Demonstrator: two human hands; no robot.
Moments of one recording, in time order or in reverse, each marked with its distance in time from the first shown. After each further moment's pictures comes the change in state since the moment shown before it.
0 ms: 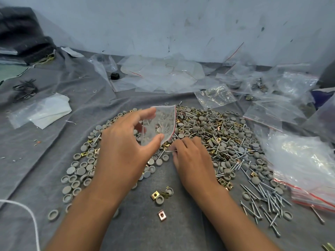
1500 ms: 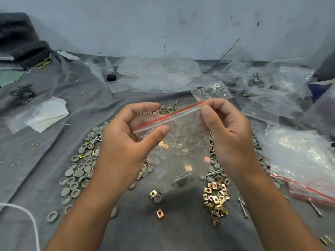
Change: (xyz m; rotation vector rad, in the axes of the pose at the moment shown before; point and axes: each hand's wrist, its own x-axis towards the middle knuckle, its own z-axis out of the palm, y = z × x) left_hand 0.003 0.010 0.008 -0.724 -0.088 -0.038; right_hand 0.008 0.024 -0.083 1.290 0.291 0.053
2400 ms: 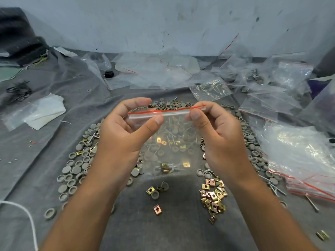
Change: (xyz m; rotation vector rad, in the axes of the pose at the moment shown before) left_hand 0.006 -0.010 0.002 -0.272 0.062 -0.169; right_hand -0.014 -0.005 0.010 -0.060 -0.040 0.031
